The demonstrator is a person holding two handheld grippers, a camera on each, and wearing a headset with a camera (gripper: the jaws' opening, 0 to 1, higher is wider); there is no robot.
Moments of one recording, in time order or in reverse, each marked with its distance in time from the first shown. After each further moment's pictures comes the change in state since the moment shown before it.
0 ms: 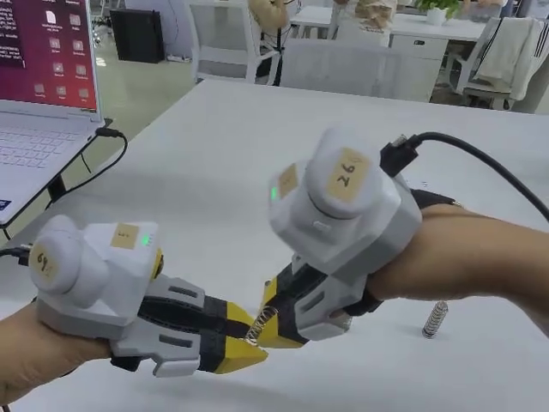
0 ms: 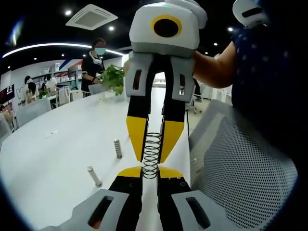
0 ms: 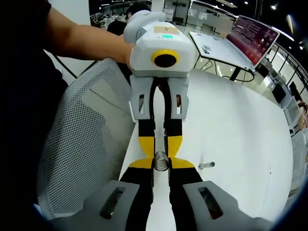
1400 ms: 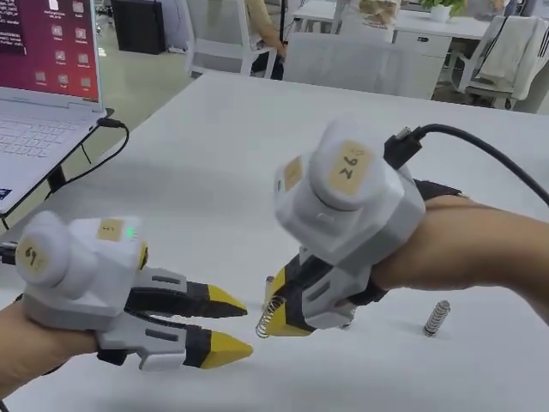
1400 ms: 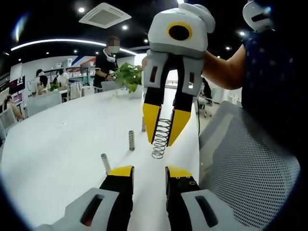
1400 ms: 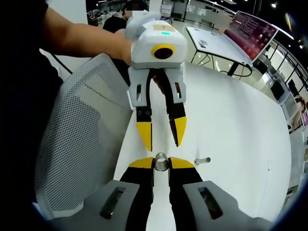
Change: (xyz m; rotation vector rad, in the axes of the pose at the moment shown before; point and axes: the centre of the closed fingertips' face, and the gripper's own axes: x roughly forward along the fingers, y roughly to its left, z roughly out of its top) left arm -0.015 0.023 -0.018 -0.073 -0.007 0.104; right arm 0.000 -0.012 -0.011 0.012 0.041 -0.017
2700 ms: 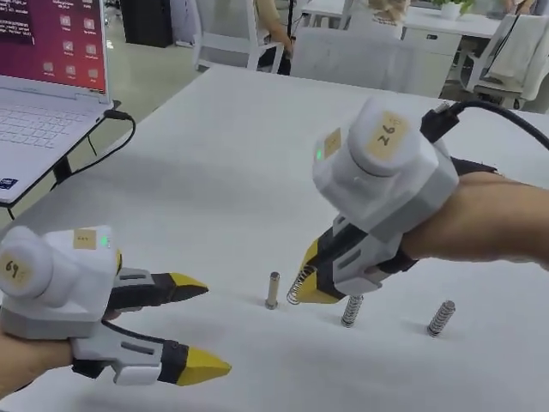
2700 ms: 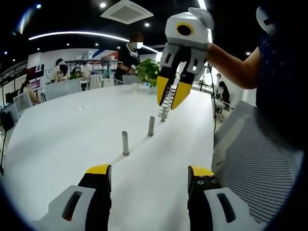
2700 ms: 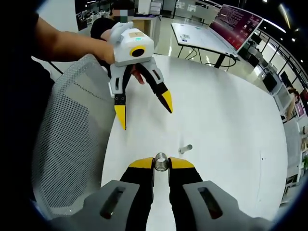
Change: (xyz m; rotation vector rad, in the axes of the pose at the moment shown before) left arm -0.019 0.022 -0.032 -0.105 0.022 0.160; right arm -0.019 -0.034 -0.019 0.061 0.027 -0.070
